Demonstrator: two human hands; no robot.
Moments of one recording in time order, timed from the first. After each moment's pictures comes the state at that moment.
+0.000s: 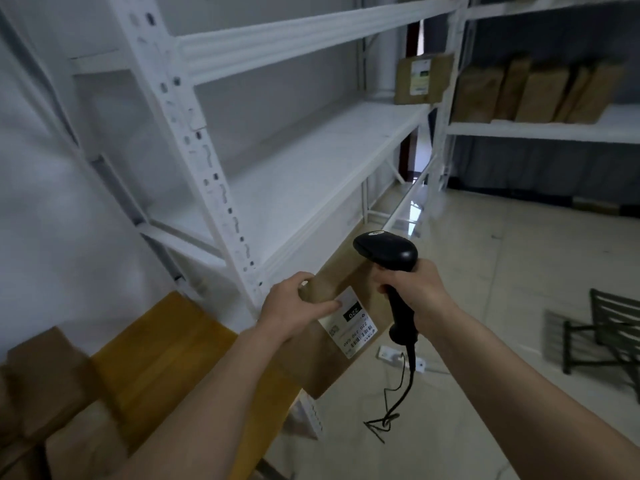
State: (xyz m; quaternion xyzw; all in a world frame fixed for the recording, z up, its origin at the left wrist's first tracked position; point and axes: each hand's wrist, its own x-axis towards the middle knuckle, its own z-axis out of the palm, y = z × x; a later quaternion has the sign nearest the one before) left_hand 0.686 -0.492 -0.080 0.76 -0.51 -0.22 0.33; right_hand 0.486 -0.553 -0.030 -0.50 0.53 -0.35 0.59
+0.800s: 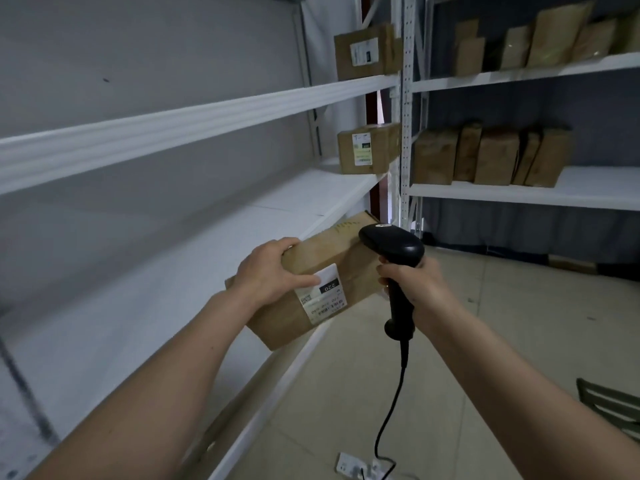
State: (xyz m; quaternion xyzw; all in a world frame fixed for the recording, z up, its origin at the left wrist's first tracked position) left_hand 0.592 -0.821 0.032 0.74 -0.62 -0.06 0.27; right_hand 0.362 -0.865 0.013 -0.48 0.48 -0.47 0.57
